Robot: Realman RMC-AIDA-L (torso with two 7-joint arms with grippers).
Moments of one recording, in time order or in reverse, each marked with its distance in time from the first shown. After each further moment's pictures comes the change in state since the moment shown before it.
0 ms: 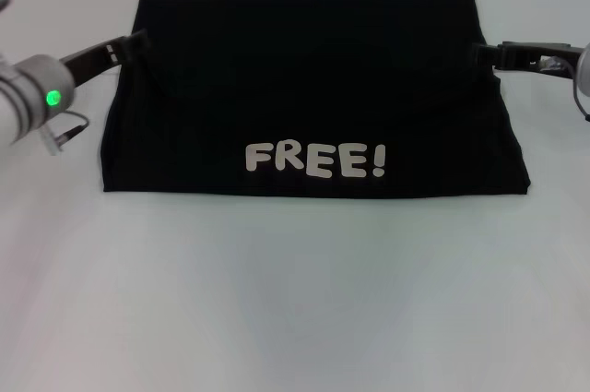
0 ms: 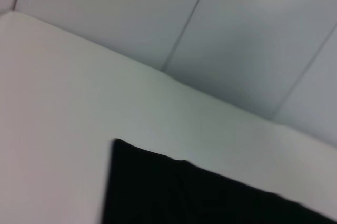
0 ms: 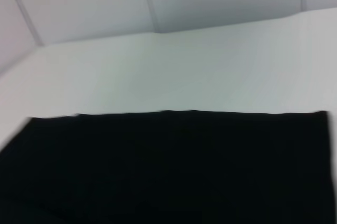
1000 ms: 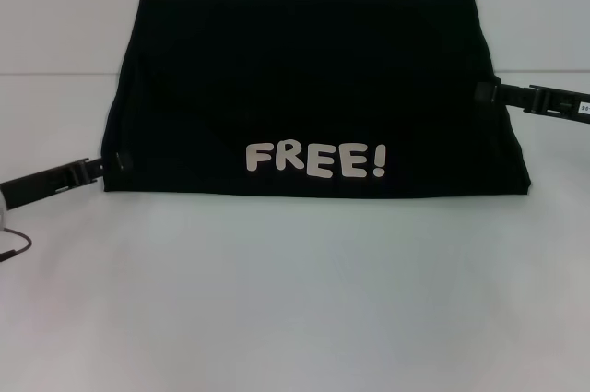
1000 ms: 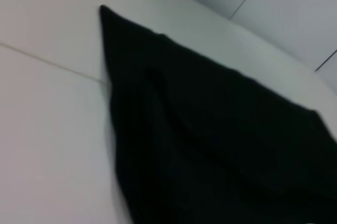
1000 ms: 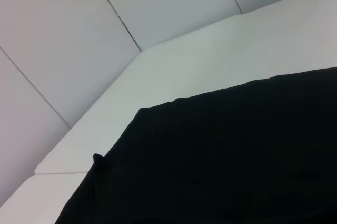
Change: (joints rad) left arm 0.319 -0.038 0.274 0.309 0.188 0.493 -0.392; right arm -0.182 -0.036 -0.009 -0.091 0.106 -0.497 0.064
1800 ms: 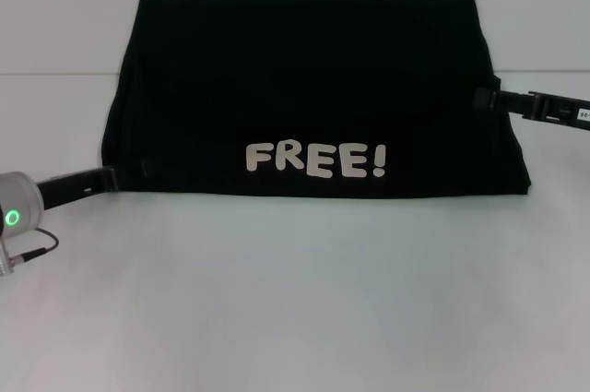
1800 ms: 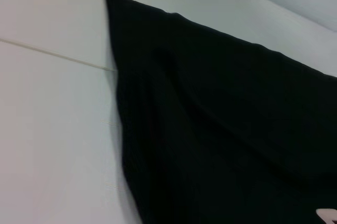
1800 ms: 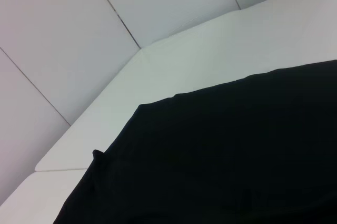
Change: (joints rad) left arm -0.042 -0.023 0.099 -0.063 -0.012 -0.174 0.046; right arm -0.009 0.005 0.000 0.002 -0.001 -0.001 0.000
